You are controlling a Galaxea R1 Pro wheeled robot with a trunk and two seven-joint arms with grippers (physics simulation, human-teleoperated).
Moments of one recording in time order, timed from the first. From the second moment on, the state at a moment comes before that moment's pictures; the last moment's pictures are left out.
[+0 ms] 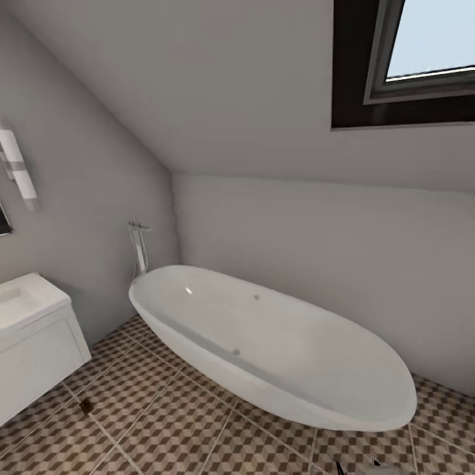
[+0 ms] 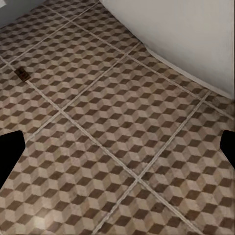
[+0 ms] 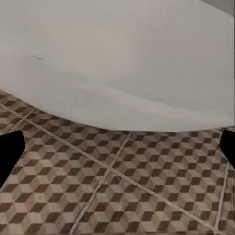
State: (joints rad) left arm -0.36 -0.01 0.00 0.08 0.10 -0.69 0.15; right arm -0.37 -0.12 0.20 0.07 -0.20 -0.79 0.01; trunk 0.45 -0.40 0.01
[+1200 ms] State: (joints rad) left arm -0.36 -0.01 0.00 0.08 0.10 -0.69 0.15; right arm -0.37 -0.12 0.20 0.07 -0.20 -0.79 0.01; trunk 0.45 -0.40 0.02
